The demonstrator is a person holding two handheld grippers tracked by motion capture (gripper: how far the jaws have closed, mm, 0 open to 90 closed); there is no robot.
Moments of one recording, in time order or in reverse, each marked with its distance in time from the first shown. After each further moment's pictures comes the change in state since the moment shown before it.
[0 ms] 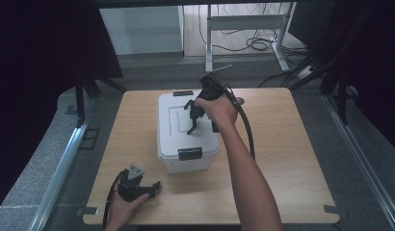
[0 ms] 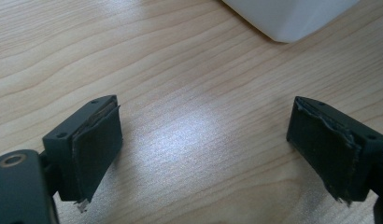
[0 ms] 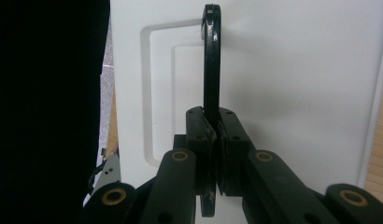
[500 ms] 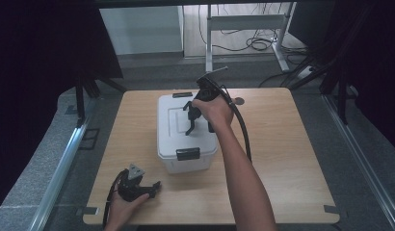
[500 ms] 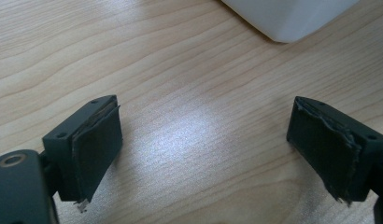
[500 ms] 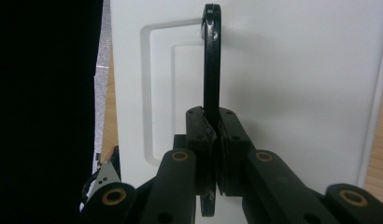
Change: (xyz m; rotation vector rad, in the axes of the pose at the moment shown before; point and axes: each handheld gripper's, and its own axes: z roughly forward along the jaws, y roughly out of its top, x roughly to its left) left arm 0.000 0.000 0.000 0.000 -0.002 0.001; right arm 0.001 0.004 0.013 0.006 -0.026 0.015
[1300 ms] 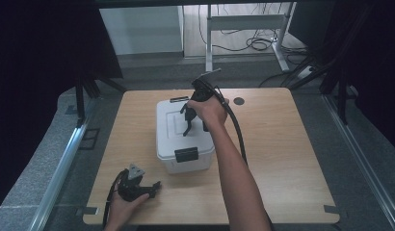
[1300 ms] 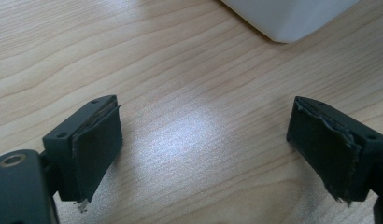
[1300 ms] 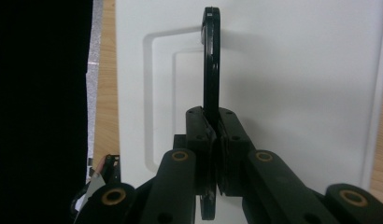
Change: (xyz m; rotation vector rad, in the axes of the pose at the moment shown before) left arm 0.000 0.000 0.000 -0.002 0.000 -0.001; right arm 0.001 0.013 0.026 0.030 -0.023 0.004
